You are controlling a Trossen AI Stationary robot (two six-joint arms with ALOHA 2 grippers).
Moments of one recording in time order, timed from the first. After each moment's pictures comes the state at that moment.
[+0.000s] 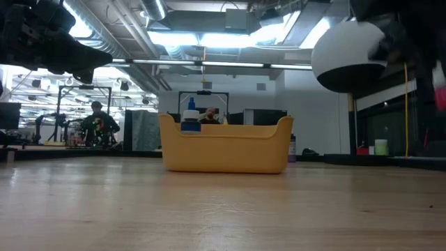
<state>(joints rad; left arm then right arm) -0.03 0.01 0.04 -0.06 -0.11 -0.04 0.49 1.49 1.10 -0.98 -0.07 0.58</state>
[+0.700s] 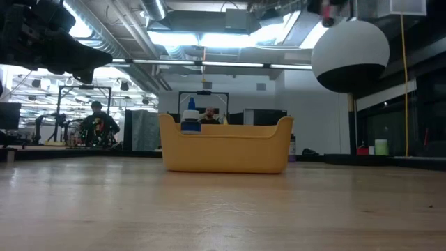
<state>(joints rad) -0.03 0.01 0.04 -0.06 -0.11 -0.04 0.24 1.52 1.52 -1.15 -0.08 0.33</state>
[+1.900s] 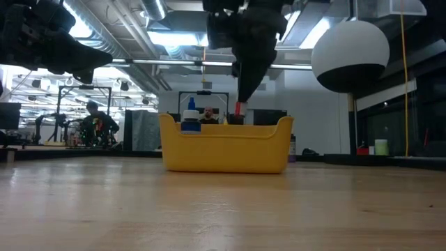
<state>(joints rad) -0.03 0.01 0.04 -0.06 -0.11 -0.04 0.02 2.00 1.73 -1.01 -0.10 0.00</state>
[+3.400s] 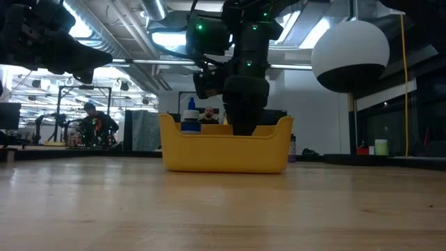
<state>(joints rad) -0.03 0.01 0.04 -0.06 -0.11 -0.04 0.02 2.18 1.72 -0.95 -0.01 0.07</state>
